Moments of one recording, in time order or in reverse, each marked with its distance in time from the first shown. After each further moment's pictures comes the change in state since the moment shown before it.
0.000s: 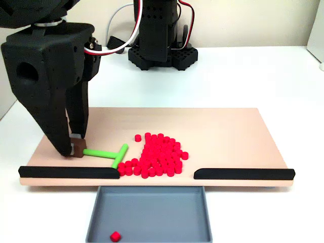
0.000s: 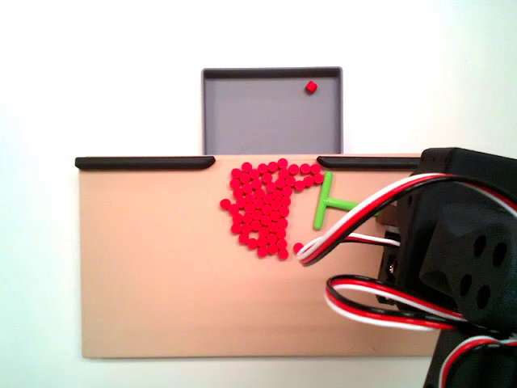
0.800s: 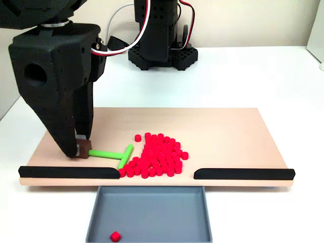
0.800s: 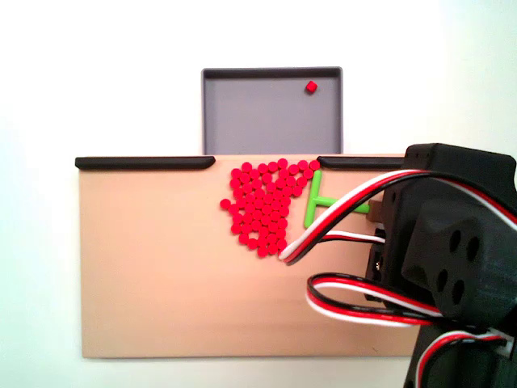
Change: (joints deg) arm -1.1 0.0 0.0 0.0 0.0
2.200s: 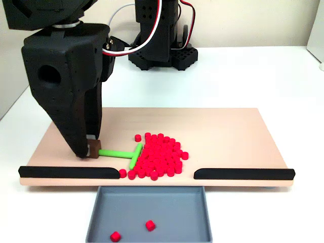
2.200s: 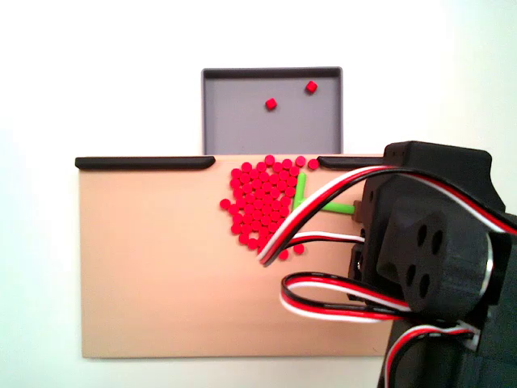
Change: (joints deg) arm -1.5 0.2 0.1 0.8 0.0
